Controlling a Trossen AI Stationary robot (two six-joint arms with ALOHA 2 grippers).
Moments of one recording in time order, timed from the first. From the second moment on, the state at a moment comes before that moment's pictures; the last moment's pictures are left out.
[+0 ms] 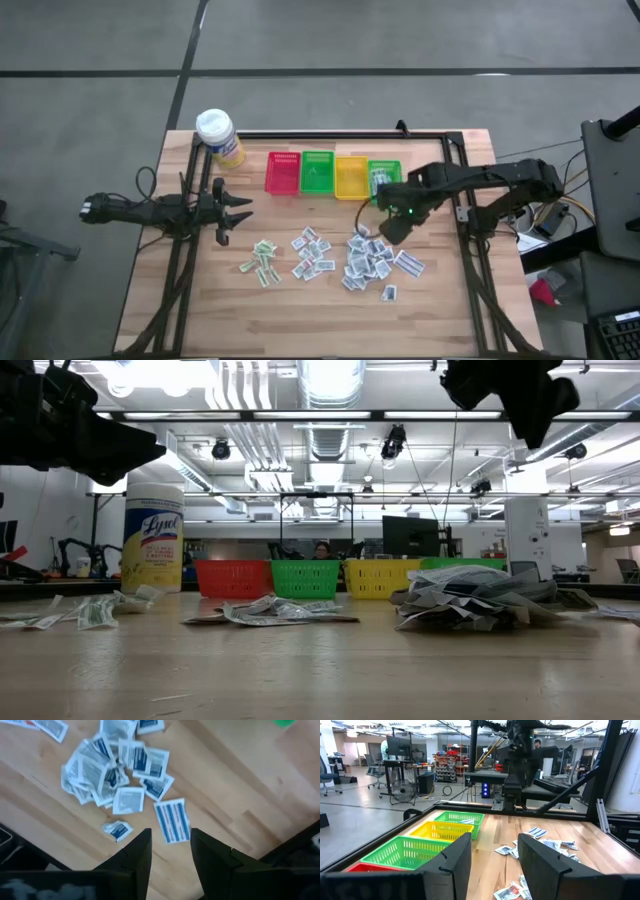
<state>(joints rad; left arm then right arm) -0.15 0.06 0.01 0.06 -0.32 -0.03 0.07 1.45 1.36 -1.38 -0.14 0.99</state>
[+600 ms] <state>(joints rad) -0.15 0.06 0.01 0.06 -0.32 -0.03 0.20 1.47 1.24 -1.36 -0.16 1.20</state>
